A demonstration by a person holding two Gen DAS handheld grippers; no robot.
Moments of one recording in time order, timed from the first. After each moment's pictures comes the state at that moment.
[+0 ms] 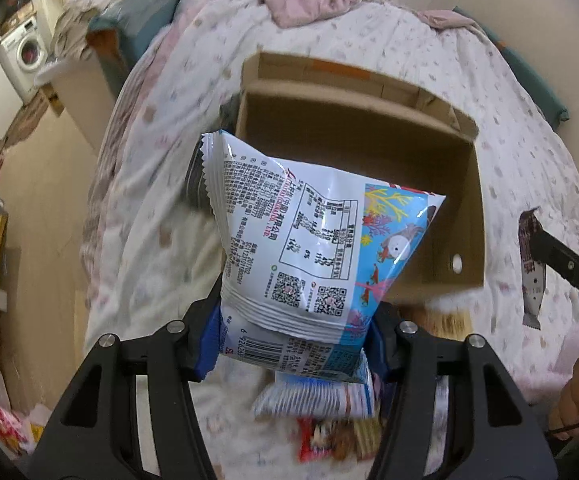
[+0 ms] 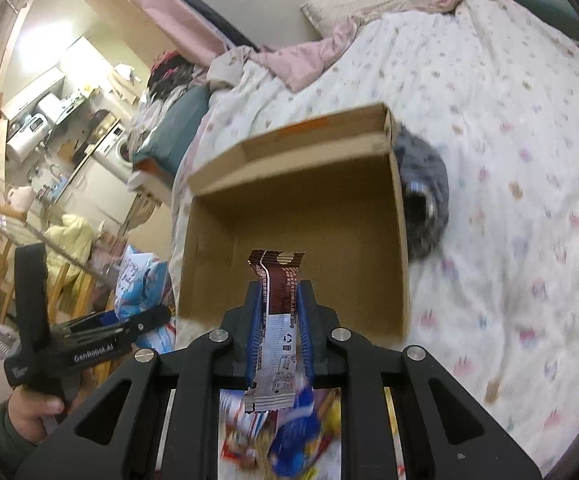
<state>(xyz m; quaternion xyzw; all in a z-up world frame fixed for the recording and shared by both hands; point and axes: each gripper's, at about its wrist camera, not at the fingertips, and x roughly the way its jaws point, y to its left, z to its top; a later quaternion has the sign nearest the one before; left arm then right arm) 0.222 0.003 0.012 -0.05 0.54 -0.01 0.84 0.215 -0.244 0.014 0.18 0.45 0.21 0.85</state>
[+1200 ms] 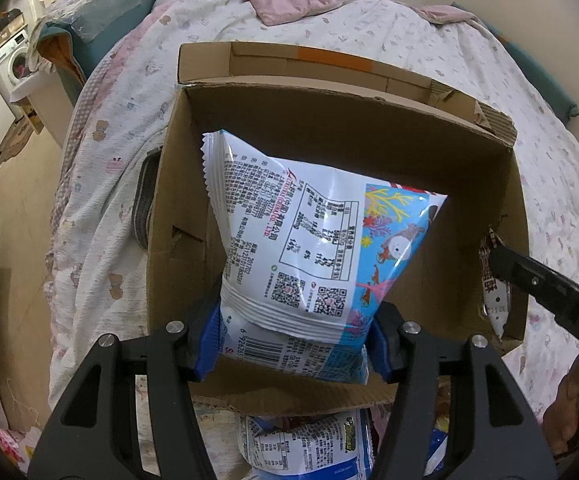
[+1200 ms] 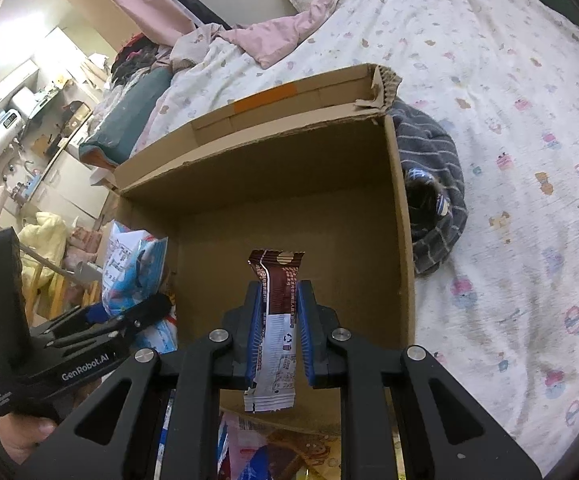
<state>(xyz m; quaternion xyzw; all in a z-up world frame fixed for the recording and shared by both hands) 0.275 -0.021 -0.051 -0.04 0.52 -0.02 0.85 0.269 -0.229 -0.060 0.17 0.48 0.18 0.84</state>
